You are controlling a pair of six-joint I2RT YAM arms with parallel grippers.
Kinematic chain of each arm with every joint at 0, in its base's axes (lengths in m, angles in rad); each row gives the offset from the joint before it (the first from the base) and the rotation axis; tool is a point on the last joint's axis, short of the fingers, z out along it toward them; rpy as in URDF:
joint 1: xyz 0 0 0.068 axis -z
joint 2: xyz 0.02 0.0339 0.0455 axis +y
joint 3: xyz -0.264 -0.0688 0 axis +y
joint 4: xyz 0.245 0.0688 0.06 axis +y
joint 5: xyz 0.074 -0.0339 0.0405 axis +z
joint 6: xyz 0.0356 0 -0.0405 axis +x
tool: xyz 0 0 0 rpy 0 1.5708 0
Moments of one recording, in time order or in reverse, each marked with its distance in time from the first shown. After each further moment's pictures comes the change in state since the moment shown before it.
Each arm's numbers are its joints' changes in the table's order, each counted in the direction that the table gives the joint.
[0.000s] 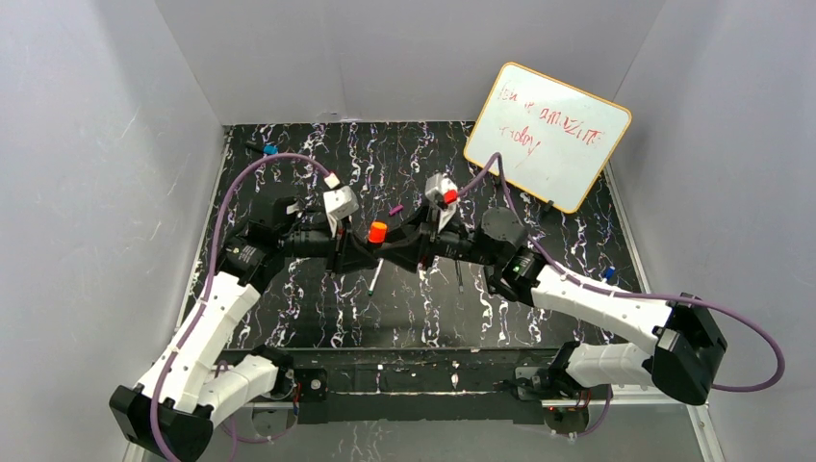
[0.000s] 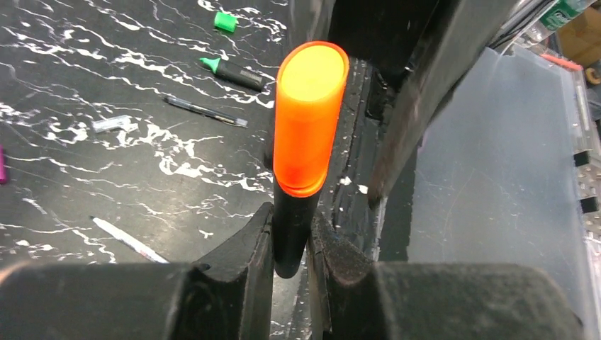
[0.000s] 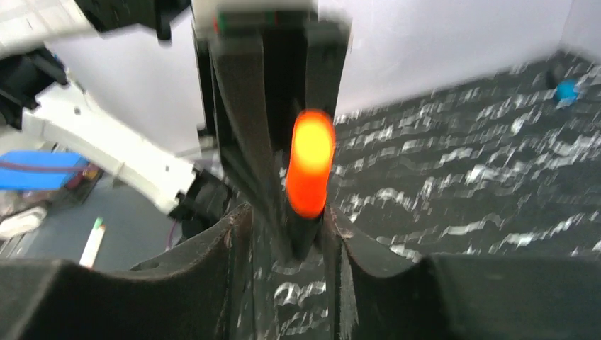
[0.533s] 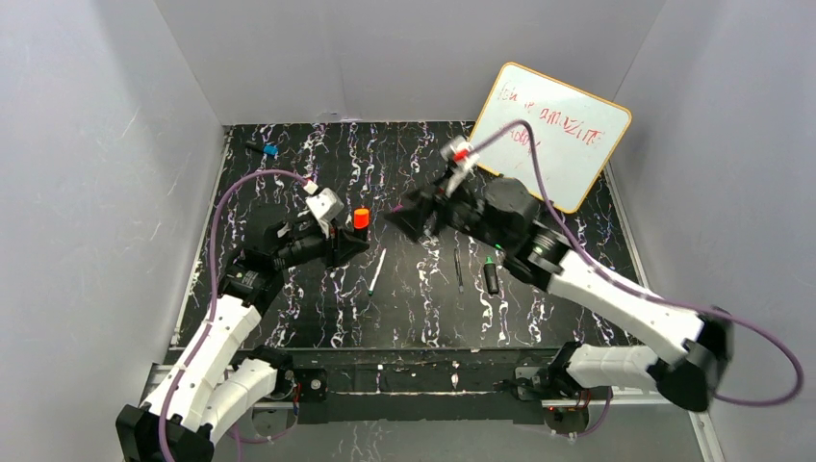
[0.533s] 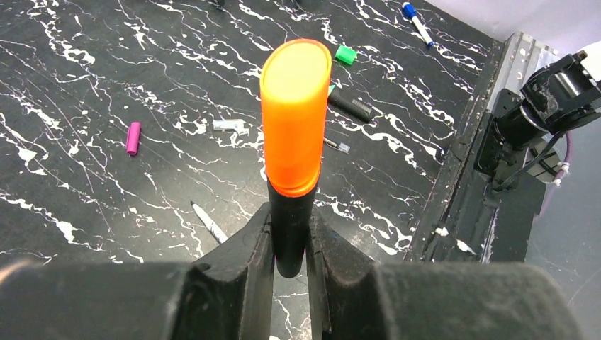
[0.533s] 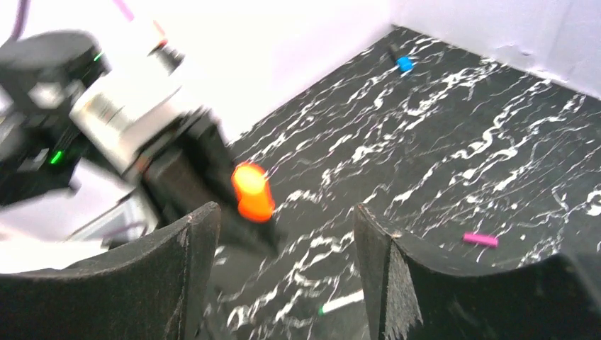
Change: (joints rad) left arm -0.050 -0.122 0.255 -0.369 0.235 -0.108; right arm 0.047 -0.101 -0.190 0.480 -0.288 -0.021
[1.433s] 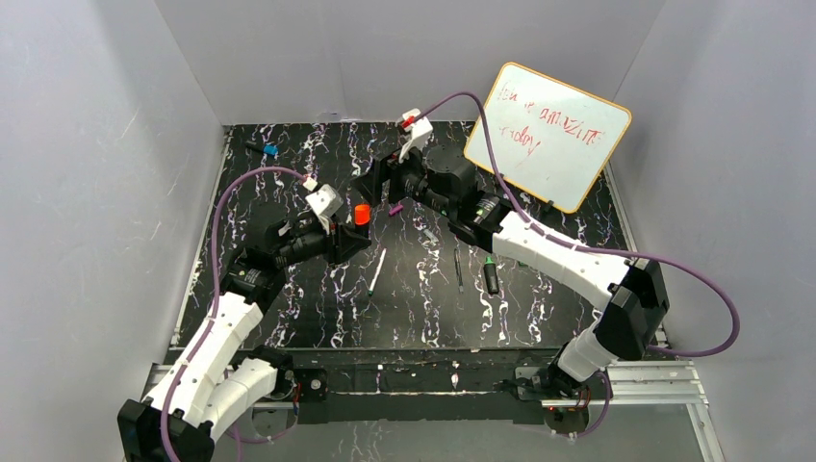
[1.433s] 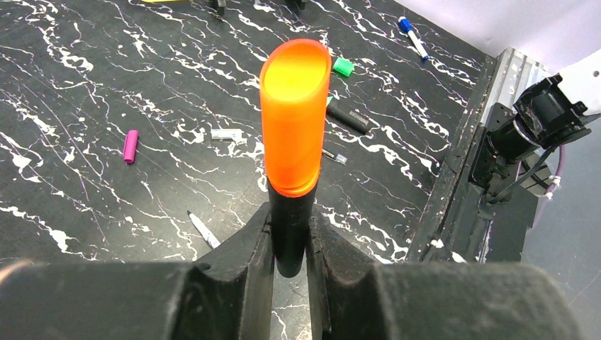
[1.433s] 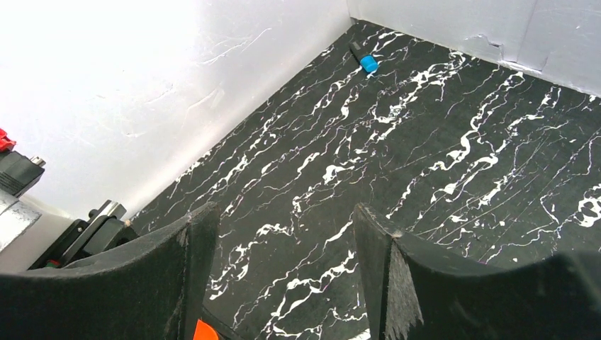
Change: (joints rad) left arm 0.000 0.017 0.016 -0.071 -0.002 -0.058; right arm 0.001 0.433 -0.376 -0.007 -0.167 0.020
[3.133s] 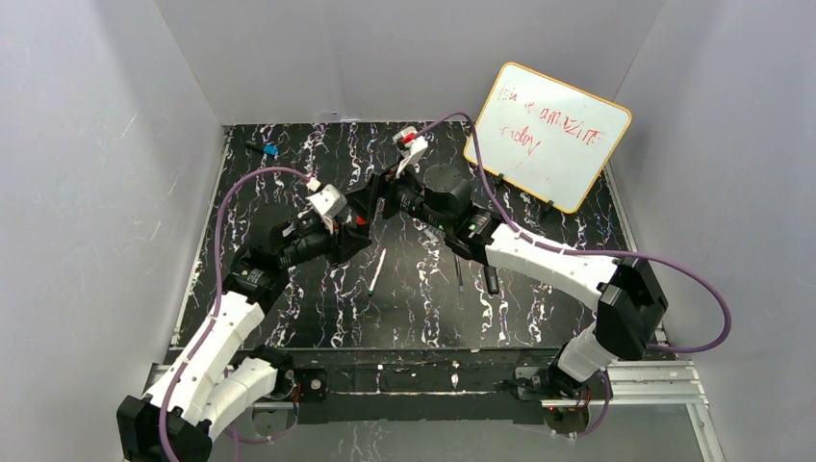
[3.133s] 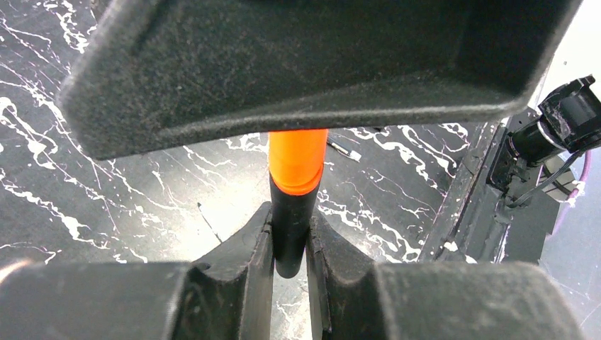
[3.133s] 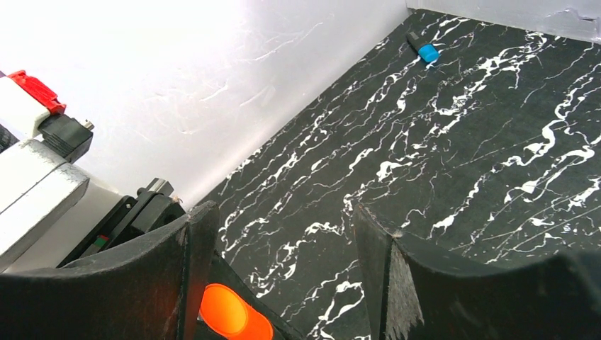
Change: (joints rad) left arm 0.020 0.010 0.002 0.011 0.087 0.010; right arm -0.034 0.006 0.137 -0.183 0.076 0.115
